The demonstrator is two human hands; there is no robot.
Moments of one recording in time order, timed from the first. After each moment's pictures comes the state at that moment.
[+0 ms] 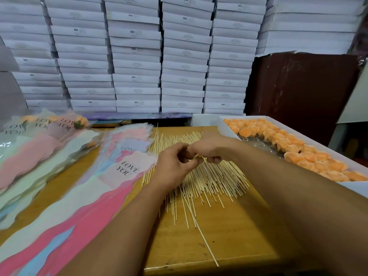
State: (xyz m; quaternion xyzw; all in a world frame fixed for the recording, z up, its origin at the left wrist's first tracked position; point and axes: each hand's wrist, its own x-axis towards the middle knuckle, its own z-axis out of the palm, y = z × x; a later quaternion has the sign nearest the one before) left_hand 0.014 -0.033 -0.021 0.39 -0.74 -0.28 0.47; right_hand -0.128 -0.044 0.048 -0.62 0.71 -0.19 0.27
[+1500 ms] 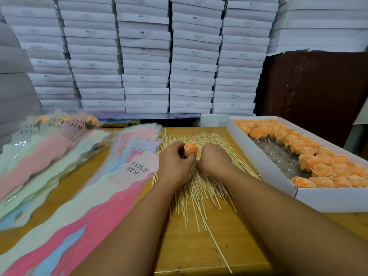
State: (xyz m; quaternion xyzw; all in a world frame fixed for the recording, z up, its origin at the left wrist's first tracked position) left_hand 0.020 -0.050 -0.024 0.50 -0.67 -0.21 0.51; right_hand -0.105 -0.059 -0.007 -0.62 0.76 -0.18 0.02
